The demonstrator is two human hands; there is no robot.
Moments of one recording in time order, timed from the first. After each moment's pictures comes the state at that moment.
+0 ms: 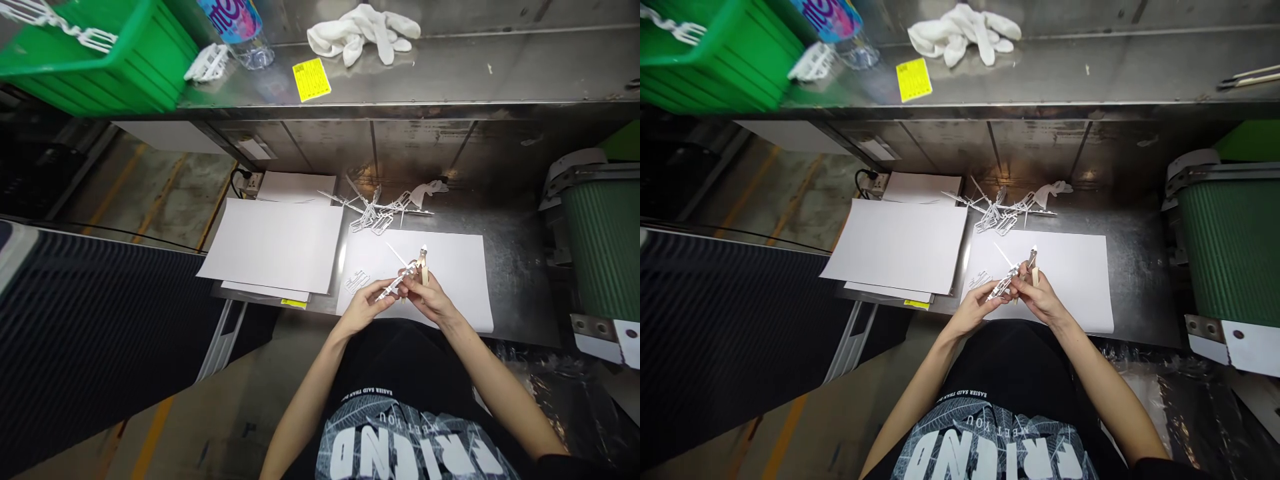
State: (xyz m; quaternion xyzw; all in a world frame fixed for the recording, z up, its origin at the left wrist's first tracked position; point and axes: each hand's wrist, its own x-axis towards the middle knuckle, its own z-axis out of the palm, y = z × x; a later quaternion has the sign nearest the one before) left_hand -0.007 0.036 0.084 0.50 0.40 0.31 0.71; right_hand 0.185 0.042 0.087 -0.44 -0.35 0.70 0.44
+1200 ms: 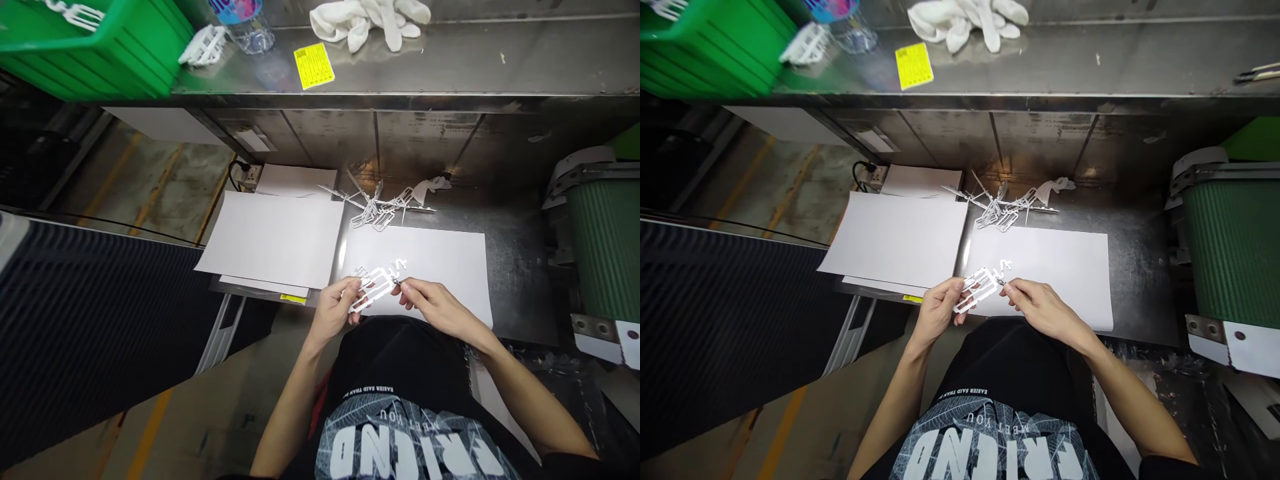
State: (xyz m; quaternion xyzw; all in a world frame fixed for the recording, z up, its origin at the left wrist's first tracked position) left_hand -0.044 0.034 0.137 0.45 0.53 0.35 0.62; right_hand 0.202 0.032 0.148 -0.52 -0.60 0.58 0.19
